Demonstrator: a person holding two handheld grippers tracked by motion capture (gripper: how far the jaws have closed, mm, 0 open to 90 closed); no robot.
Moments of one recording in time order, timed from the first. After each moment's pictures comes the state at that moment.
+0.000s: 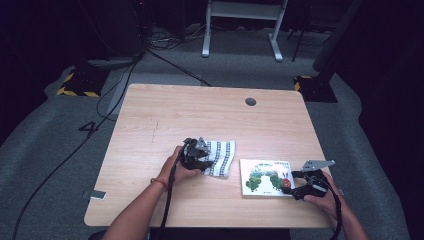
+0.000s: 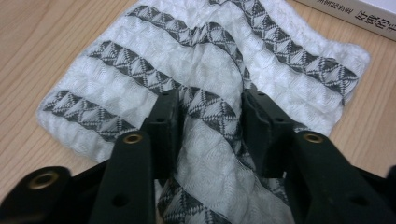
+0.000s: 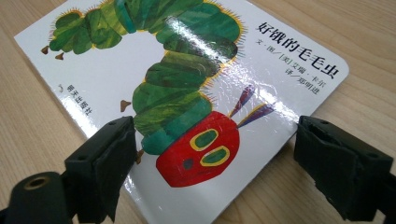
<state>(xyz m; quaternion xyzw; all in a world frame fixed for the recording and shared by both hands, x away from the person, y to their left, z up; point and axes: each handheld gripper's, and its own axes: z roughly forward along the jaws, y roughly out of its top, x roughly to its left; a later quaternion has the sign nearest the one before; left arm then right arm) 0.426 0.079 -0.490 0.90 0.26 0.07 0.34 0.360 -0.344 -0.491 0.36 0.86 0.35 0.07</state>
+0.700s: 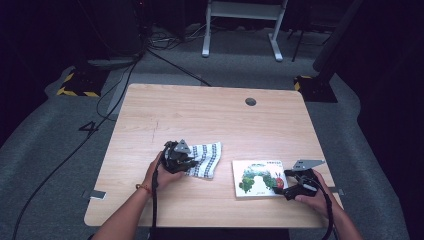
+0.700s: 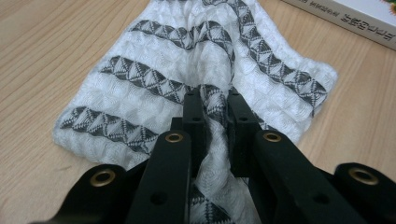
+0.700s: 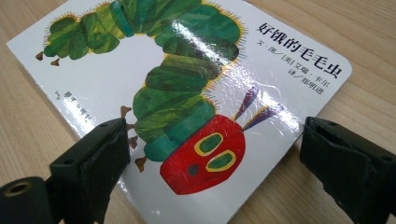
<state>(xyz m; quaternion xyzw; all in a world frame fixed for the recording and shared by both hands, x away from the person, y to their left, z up) 0.408 0.132 -0.489 0.88 0.29 0.06 0.37 0.362 -0.317 -0.493 0.35 0.87 0.35 0.07</state>
